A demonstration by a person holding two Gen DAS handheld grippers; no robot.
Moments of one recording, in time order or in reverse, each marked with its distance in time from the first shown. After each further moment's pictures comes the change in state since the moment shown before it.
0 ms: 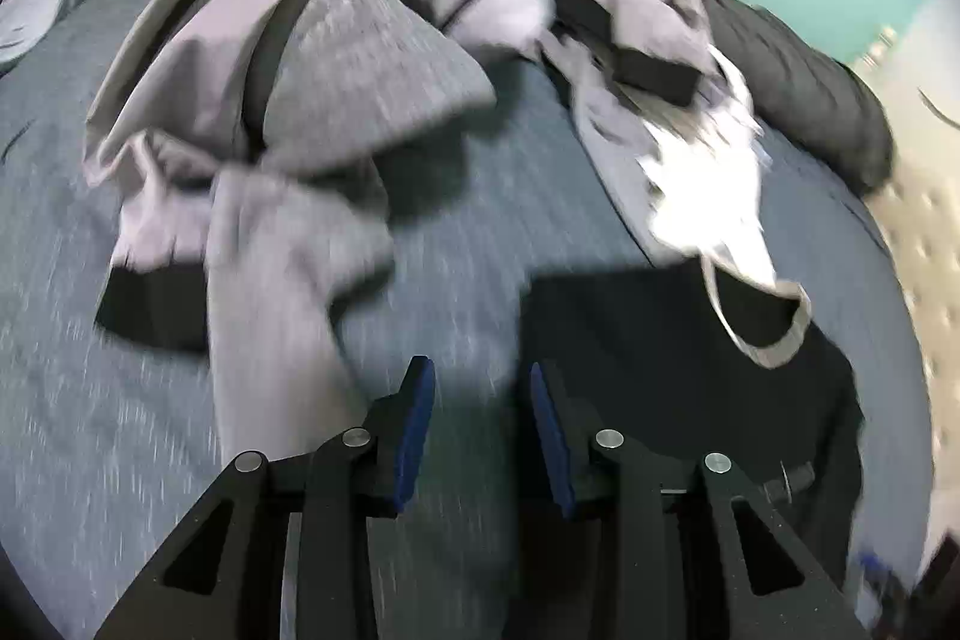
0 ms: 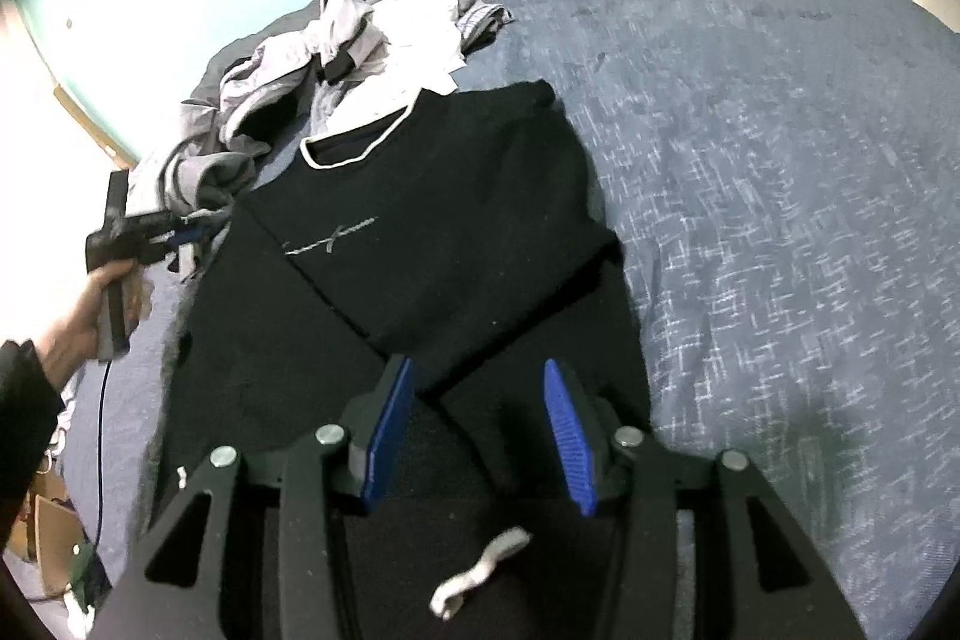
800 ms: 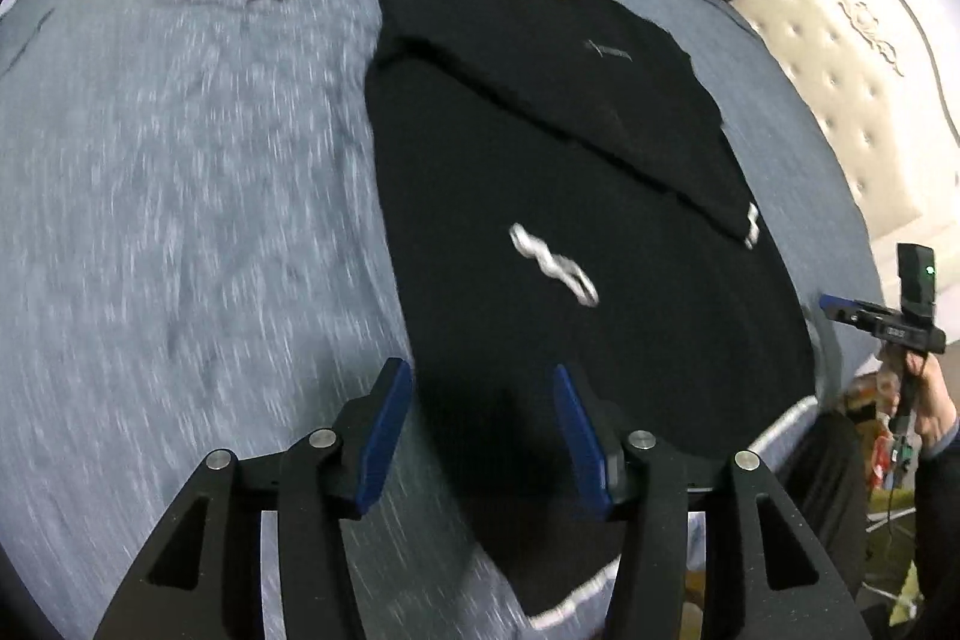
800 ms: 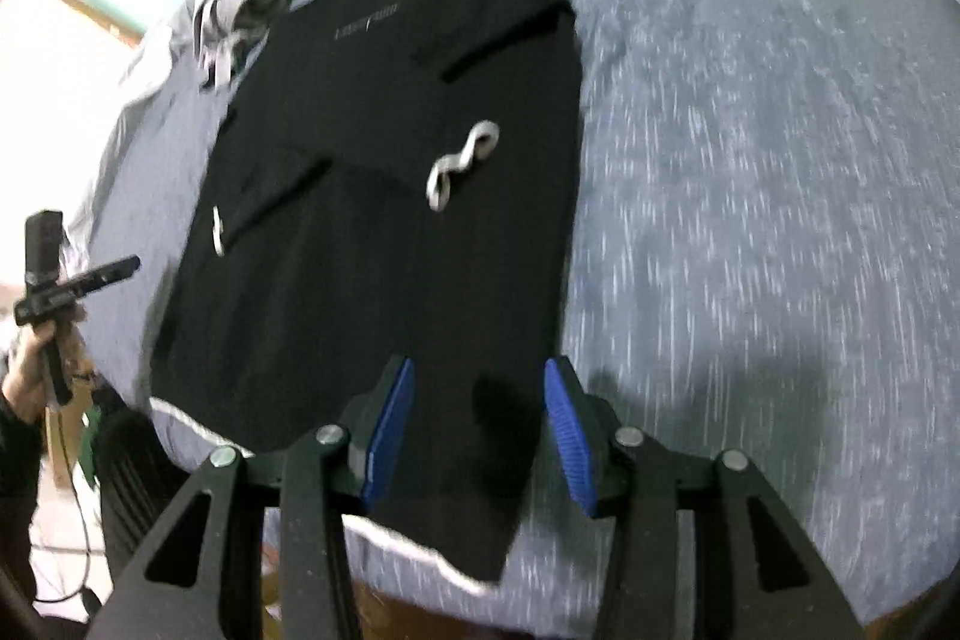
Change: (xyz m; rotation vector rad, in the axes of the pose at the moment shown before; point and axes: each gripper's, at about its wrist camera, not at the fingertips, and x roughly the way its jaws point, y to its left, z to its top) left arm -0.166 -0.027 -0.275 0.162 0.267 -0.156; right arm -0.103 -0.002 -0.111 -0.085 0.358 -0.033
